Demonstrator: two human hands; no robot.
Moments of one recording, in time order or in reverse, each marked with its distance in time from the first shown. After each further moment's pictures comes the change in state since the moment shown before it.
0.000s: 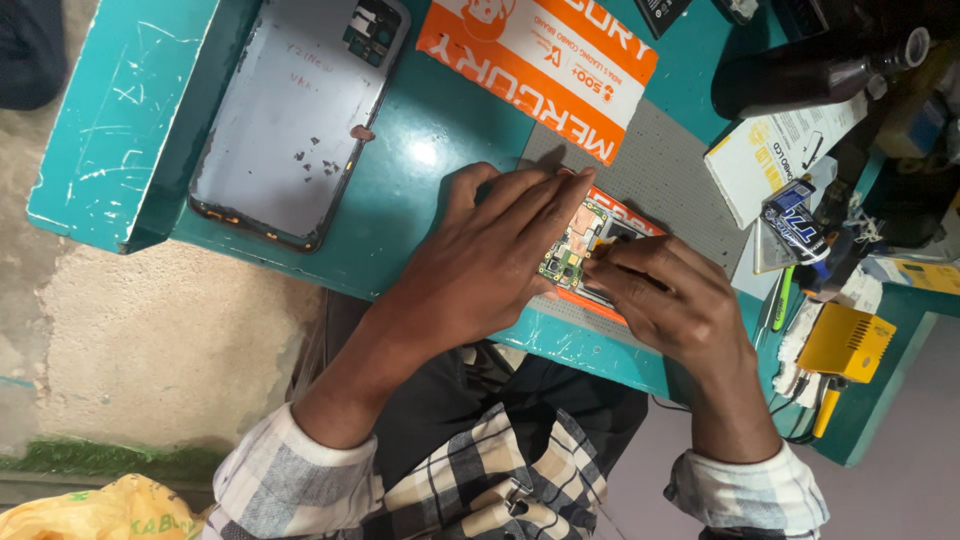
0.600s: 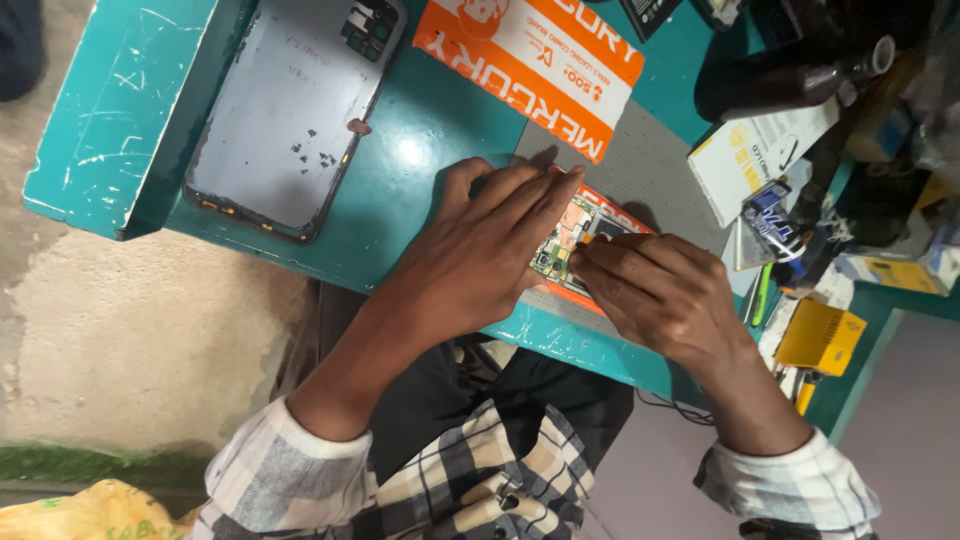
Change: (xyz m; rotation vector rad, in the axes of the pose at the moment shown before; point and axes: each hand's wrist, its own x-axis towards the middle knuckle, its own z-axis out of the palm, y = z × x) left_hand 0.000 -0.001 0.005 0.033 0.017 -0.005; right_hand 0.013 -0.004 -0.017 -0.217 -0.157 -0.153
